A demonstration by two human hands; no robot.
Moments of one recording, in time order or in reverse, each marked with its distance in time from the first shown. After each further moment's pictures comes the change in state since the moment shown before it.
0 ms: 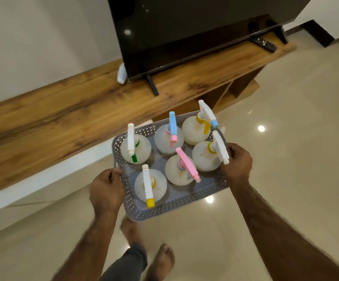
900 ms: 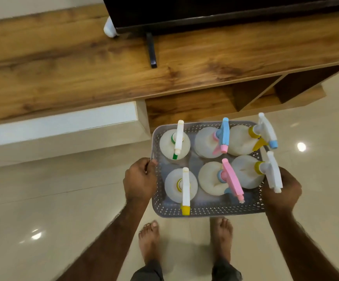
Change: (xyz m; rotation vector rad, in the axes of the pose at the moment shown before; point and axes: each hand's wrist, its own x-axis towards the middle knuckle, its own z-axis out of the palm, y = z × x) left_hand 0.025 0.015 0.273 0.062 0.060 -0.059; right_hand 0.191 0.187 0.033 0.055 -0.152 -0.192
